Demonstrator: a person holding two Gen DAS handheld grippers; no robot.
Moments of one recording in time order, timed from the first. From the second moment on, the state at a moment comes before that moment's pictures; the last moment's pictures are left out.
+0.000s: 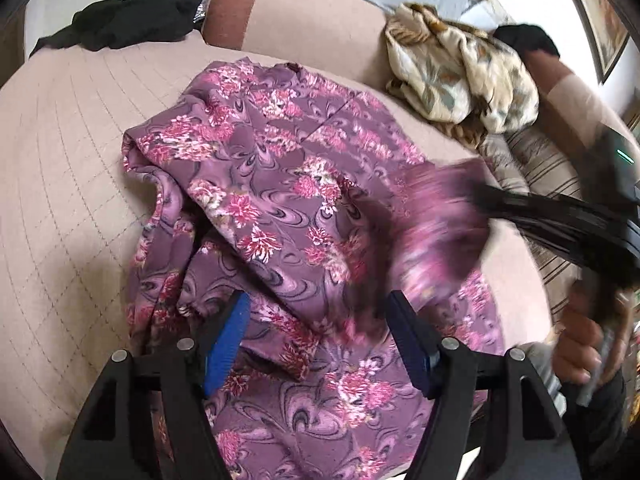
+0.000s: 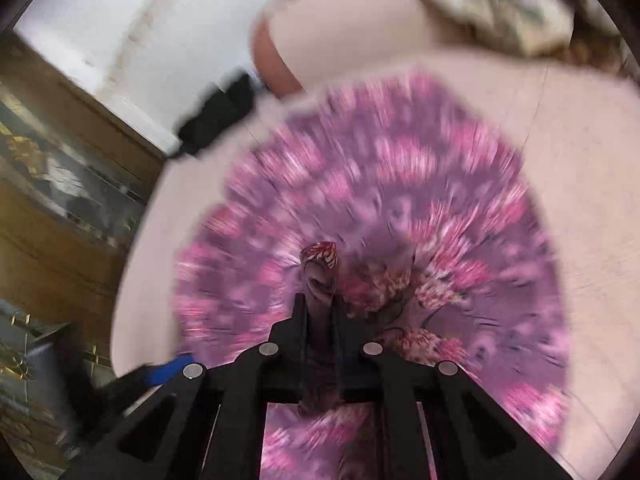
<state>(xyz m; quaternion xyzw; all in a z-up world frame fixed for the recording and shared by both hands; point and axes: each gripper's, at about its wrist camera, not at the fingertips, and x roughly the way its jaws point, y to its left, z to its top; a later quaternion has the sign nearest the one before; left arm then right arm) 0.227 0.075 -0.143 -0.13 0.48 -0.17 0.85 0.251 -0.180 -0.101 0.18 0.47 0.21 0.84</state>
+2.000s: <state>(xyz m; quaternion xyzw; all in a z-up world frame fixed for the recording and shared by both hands) 0.337 0.229 -0.207 -0.52 0.45 -0.09 0.72 0.575 0.060 -0.191 0.02 0.64 0.24 0.73</state>
